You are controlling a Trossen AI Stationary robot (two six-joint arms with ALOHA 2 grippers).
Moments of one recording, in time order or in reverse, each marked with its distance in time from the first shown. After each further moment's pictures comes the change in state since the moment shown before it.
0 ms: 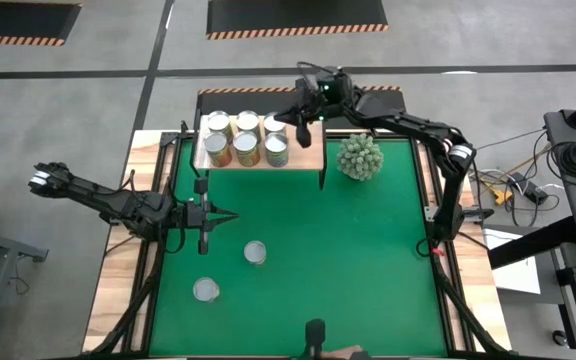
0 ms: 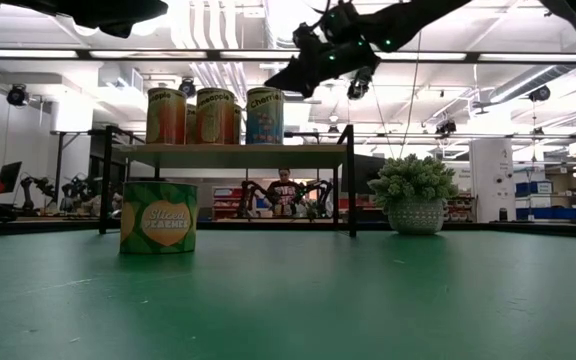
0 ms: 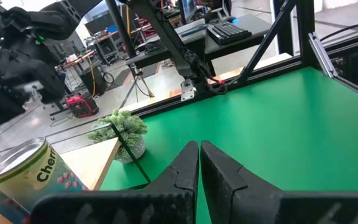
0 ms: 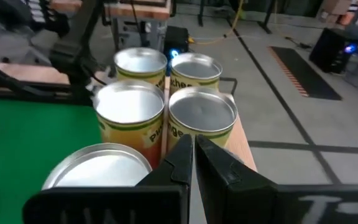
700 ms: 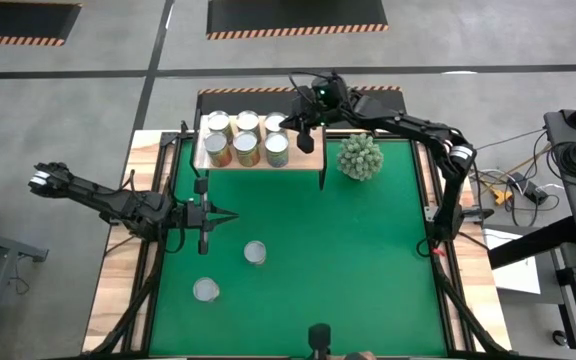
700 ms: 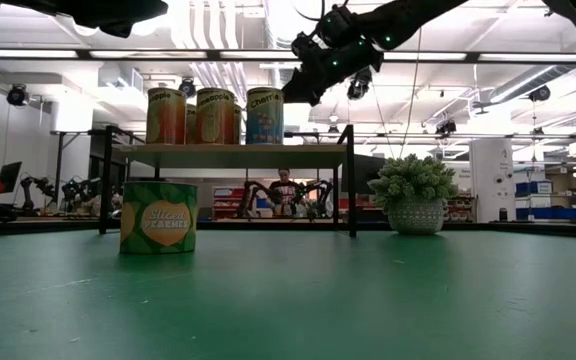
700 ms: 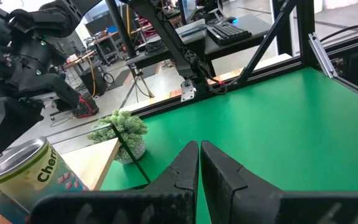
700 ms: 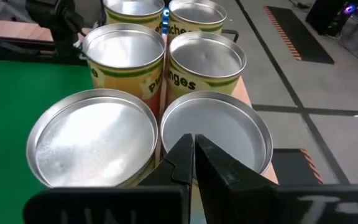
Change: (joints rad) left arm 0.000 0.000 0.000 0.002 0.000 0.000; right arm 0.020 -0.006 0.000 -0.169 0.100 -0.068
